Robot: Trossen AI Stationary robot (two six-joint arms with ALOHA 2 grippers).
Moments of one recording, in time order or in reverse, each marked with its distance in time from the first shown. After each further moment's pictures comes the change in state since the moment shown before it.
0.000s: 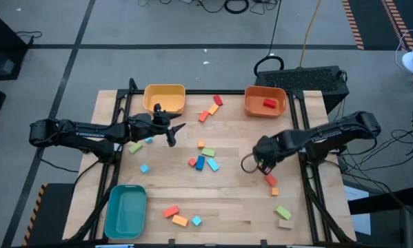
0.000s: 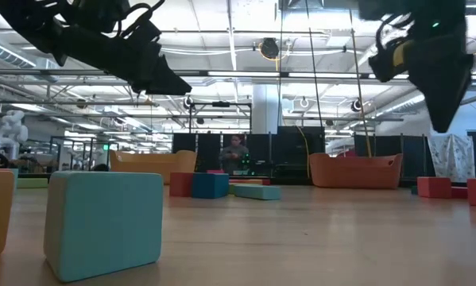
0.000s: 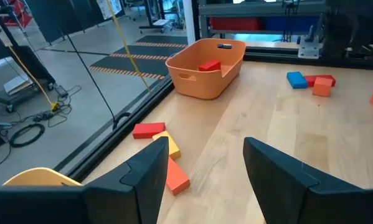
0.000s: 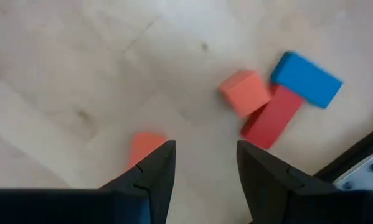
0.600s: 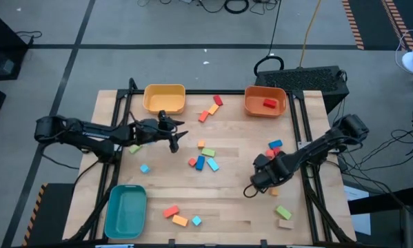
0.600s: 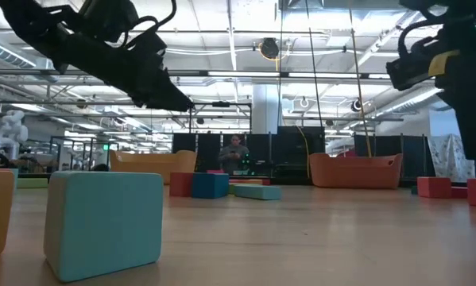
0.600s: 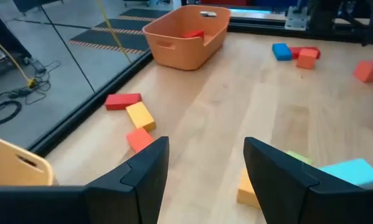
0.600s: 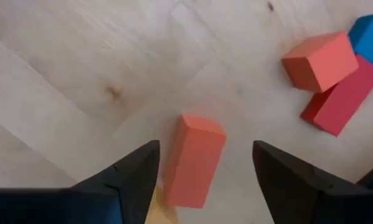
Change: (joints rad) left arm -0.056 0.105 -0.005 0.003 0.004 -0.080; right arm 0.271 0.196 0.000 0.109 0.058 0.259
